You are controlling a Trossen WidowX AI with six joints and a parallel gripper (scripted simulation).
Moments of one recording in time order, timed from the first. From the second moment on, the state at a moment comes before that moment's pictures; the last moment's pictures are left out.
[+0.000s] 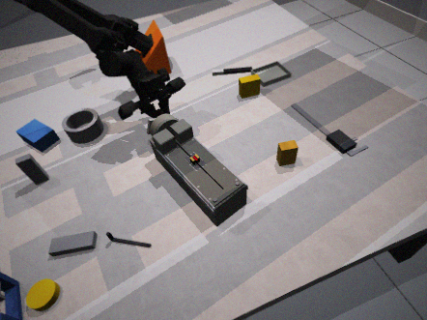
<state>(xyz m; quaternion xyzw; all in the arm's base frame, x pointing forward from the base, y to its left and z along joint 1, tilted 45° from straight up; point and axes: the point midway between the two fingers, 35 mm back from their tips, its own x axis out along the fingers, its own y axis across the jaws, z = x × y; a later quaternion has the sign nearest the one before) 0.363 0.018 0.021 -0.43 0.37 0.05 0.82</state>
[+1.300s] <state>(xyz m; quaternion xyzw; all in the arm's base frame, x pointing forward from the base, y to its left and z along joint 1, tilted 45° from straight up) 0.358 0.055 0.055 -0.43 0.37 0.05 0.82</state>
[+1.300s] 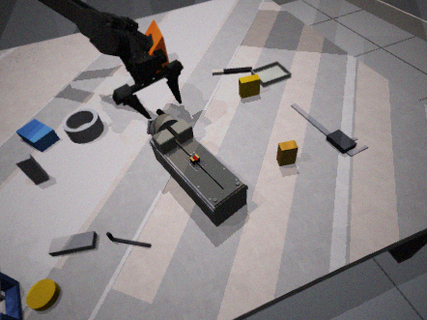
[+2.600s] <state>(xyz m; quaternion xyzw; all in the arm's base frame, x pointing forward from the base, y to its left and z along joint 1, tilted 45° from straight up) 0.469 0.153 0.113 -0.36 0.35 -0.07 0.86</state>
